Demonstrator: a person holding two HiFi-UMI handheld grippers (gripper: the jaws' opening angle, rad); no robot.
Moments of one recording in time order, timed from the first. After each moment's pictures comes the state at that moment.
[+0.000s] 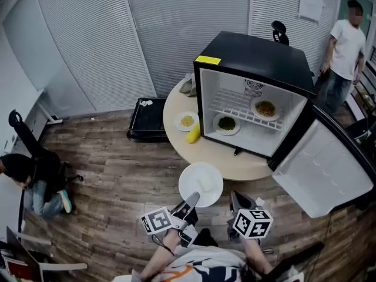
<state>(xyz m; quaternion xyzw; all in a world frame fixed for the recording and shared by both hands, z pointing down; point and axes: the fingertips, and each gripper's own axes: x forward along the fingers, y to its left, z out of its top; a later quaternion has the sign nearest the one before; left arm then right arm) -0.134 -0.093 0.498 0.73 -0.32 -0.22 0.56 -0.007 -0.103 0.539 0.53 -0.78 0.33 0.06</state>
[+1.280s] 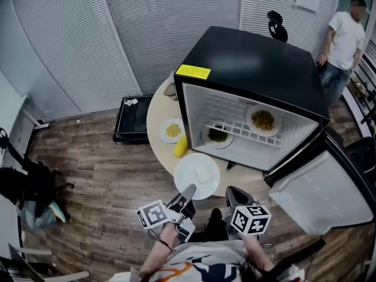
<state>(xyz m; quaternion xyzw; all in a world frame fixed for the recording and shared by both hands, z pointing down) -0.113 -0.234 0.506 0.73 -0.31 -0.21 0.57 0.013 -0.223 0.555 0.53 -0.77 0.33 0.07</state>
